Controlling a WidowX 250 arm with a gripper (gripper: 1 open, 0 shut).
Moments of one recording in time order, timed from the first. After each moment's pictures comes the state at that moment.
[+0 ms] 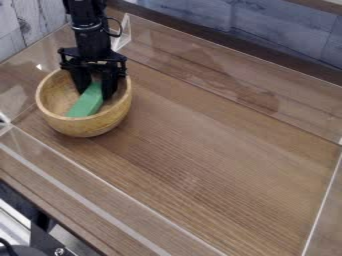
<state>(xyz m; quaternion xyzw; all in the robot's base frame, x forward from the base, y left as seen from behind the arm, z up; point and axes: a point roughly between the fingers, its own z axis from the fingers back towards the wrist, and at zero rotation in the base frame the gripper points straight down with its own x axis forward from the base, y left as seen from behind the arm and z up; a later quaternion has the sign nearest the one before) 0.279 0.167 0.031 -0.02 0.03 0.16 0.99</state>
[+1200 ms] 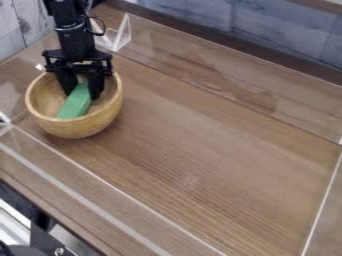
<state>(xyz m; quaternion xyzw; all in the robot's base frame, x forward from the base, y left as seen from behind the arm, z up) 0.264 0.182 0.031 -0.03 0.02 0.20 0.98</state>
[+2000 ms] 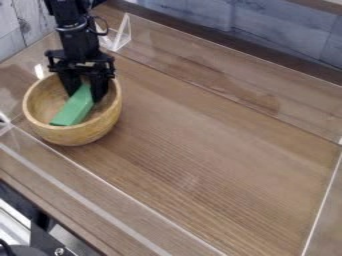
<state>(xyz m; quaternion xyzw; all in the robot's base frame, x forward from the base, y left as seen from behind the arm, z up) 0.255 0.167 0.042 -0.05 0.04 0.15 0.99</state>
